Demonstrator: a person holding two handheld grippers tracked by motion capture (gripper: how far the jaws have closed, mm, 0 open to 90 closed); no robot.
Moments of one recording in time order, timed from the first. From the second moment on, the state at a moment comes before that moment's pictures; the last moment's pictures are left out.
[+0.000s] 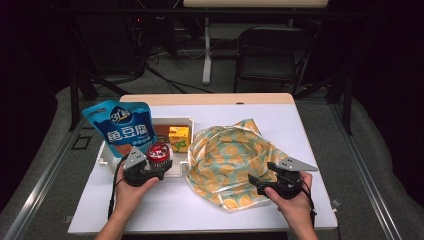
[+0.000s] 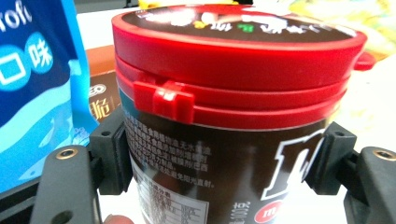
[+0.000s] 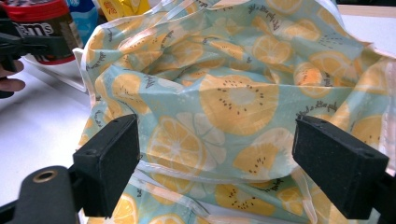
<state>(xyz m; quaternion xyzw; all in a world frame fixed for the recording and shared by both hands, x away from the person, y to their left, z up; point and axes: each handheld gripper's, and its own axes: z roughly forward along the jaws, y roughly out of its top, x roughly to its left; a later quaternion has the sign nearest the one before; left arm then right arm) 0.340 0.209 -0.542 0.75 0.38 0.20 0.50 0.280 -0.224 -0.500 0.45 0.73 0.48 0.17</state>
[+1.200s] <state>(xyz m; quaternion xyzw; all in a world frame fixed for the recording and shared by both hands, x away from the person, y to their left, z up) 0.362 0.194 -0.562 0.78 0.44 0.18 0.41 0.281 -0.220 -0.508 0.45 0.74 0.46 0.17</state>
